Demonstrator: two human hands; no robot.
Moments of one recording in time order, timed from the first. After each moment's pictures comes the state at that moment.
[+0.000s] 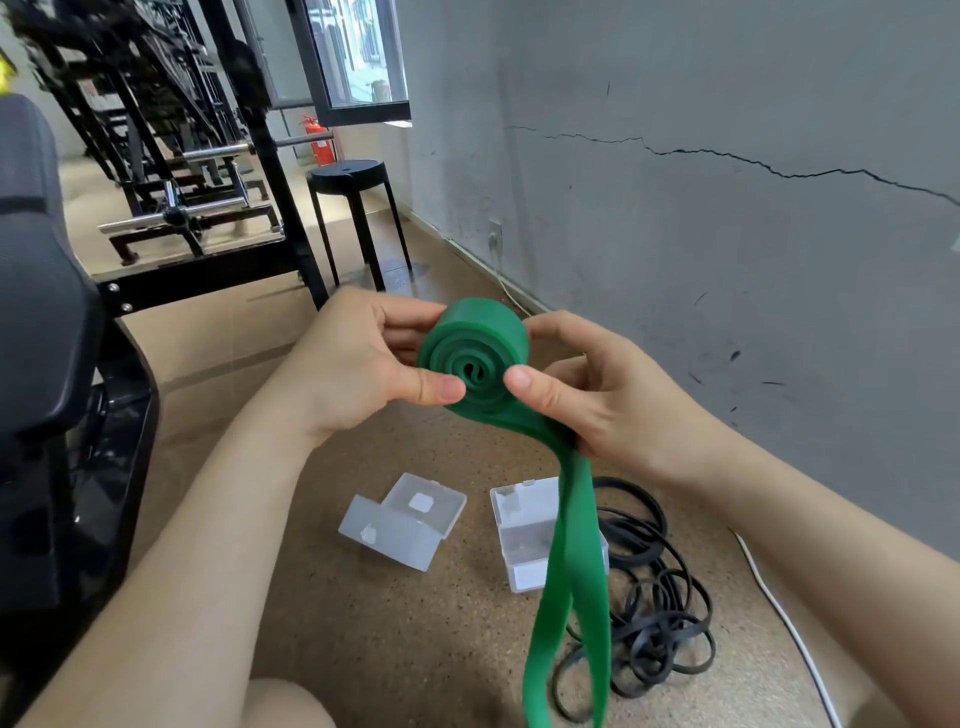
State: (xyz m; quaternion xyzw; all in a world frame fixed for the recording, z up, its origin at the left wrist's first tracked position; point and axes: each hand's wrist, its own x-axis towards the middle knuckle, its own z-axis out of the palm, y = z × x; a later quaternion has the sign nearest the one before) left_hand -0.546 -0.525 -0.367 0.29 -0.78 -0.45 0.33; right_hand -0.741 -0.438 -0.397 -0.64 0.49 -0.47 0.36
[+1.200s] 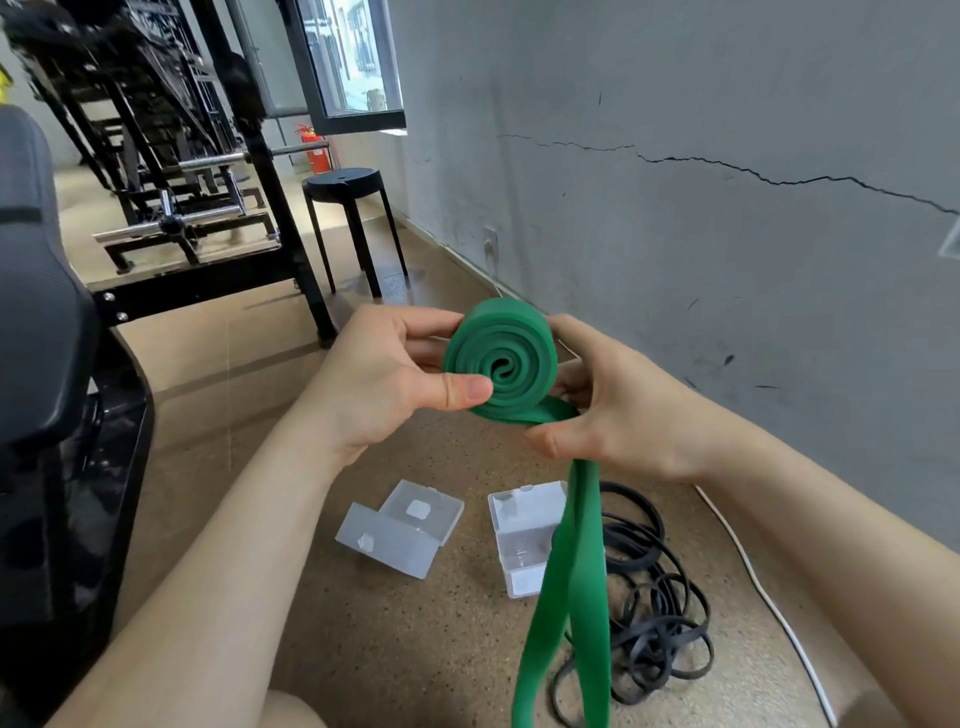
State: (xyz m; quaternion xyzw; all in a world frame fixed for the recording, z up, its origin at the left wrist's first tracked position) left_hand -0.563 -0.514 -0.371 0.28 -0.75 -0.48 0.36; right_hand -0.756 -0.442 -0.395 -0.69 0.54 -0.39 0.30
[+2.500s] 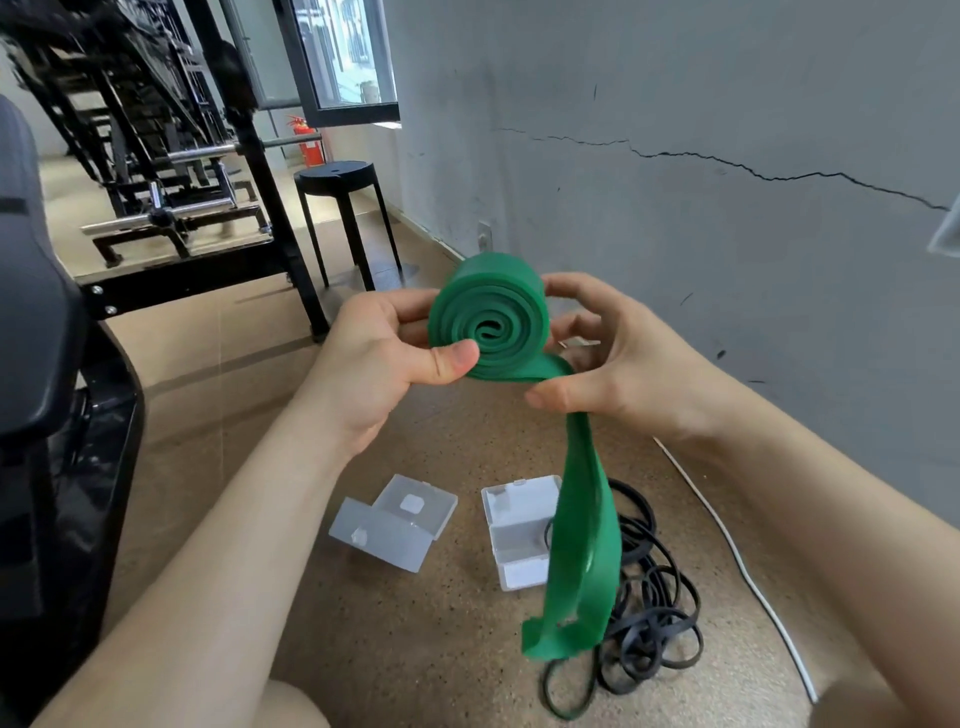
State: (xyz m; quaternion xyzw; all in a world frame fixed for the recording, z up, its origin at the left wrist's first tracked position) left_hand -0.570 -0.516 -0.375 0.26 -0.69 -0.53 0.41; right_hand -0.765 -0.444 -0.384 -0.63 0.51 -0.47 0.35
